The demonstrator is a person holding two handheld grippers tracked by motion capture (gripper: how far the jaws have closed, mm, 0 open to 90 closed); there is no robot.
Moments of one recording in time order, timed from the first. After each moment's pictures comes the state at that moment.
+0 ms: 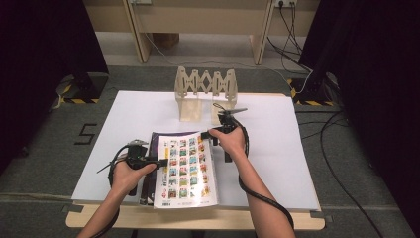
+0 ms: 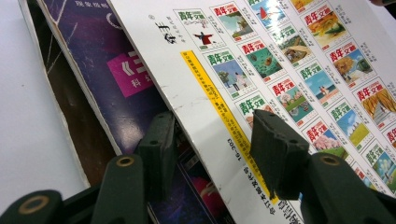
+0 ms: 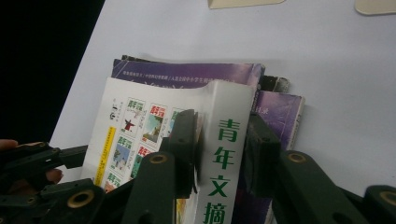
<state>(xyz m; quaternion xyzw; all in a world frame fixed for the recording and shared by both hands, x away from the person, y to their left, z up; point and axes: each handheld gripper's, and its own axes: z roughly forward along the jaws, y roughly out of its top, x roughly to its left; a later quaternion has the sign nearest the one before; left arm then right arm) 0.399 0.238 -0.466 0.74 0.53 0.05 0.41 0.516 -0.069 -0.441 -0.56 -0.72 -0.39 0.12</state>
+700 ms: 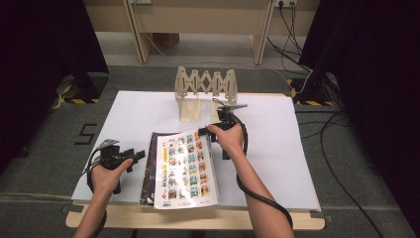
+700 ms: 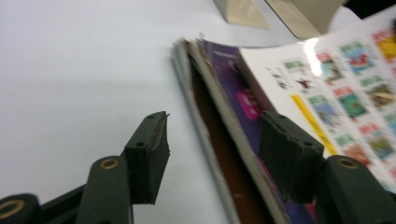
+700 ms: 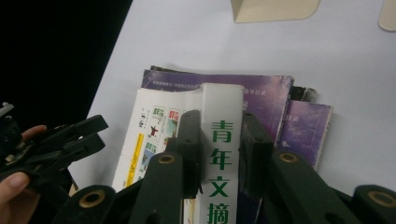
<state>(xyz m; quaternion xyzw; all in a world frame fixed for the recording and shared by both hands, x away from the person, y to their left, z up) 0.390 0.305 -0.476 0.65 0.59 0.18 0.45 0.510 -0.064 -0.418 -0.55 -0.72 -0.41 0.12</state>
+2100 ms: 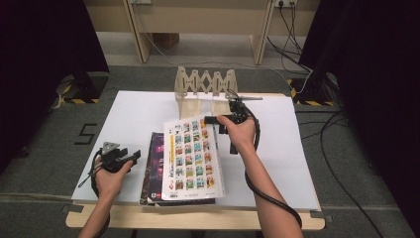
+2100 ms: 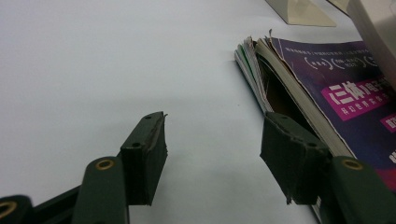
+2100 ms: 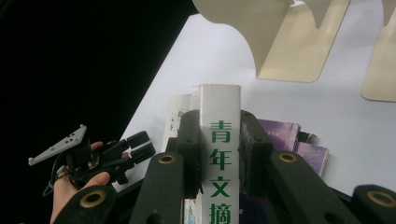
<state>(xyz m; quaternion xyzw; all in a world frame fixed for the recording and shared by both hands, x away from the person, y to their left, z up) 0.397 0.309 -0.501 0.65 0.59 0.24 0.42 0.497 -0.091 -0.372 -0.52 -0.69 -0.49 0.09</state>
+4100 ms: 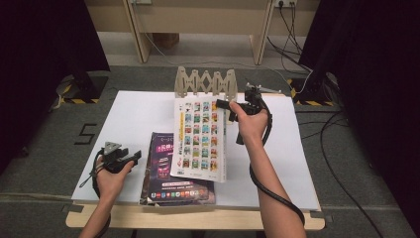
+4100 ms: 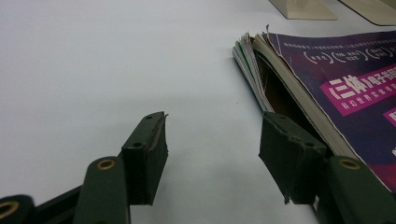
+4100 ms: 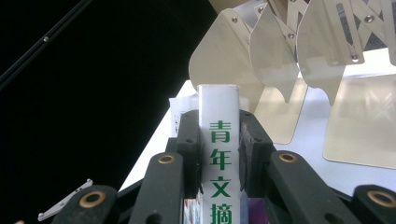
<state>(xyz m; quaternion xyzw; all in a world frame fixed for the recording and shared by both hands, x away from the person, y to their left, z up) 0.397 0.306 -0.501 0.66 0.58 0.25 0.41 0.494 -0.119 -0.335 -0.53 -0.64 -0.56 0.02</state>
